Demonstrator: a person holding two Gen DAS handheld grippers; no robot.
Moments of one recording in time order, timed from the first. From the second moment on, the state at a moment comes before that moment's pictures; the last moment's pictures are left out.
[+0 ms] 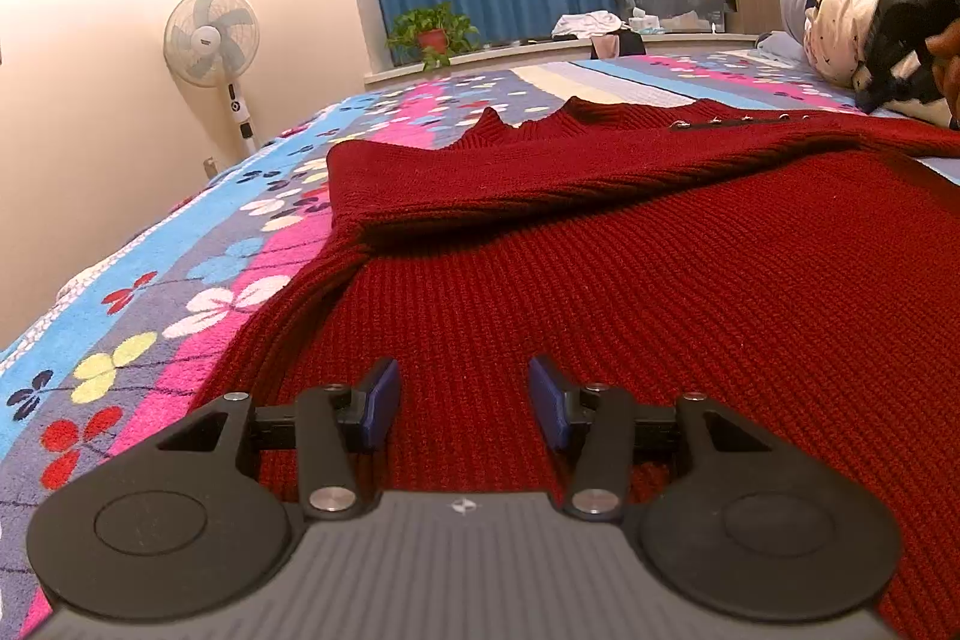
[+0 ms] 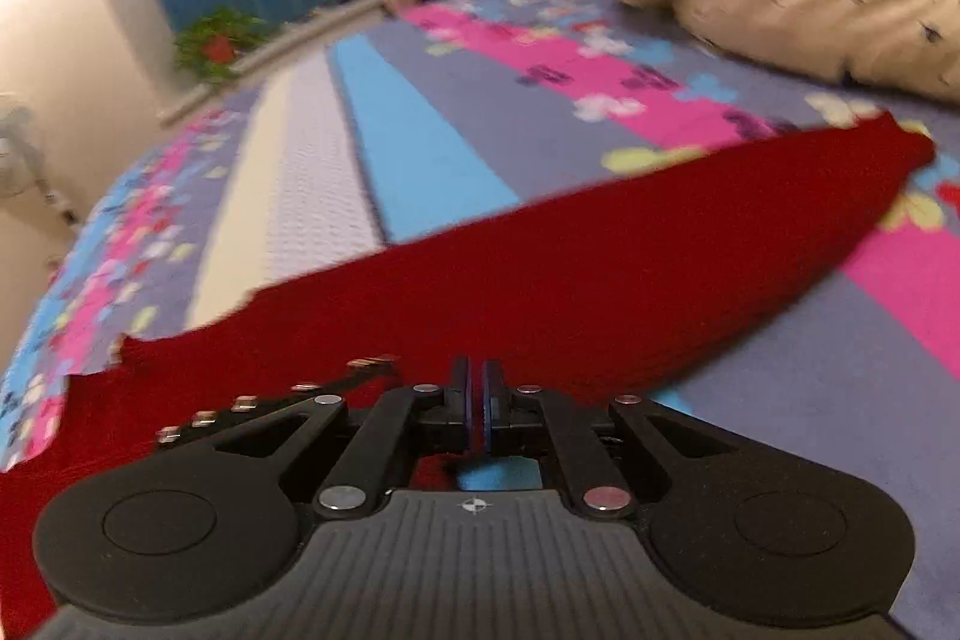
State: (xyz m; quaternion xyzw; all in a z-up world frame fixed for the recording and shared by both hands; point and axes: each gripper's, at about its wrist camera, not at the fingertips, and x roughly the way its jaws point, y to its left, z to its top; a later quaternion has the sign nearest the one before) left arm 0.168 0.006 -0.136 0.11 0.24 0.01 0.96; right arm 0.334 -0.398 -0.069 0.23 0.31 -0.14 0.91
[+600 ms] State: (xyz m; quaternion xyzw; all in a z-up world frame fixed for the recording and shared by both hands) left arm 0.168 0.006 -0.137 0.11 0.24 0.01 0.96; right arm 0.346 -0.373 -0.084 0.20 0.39 -0.08 0.89
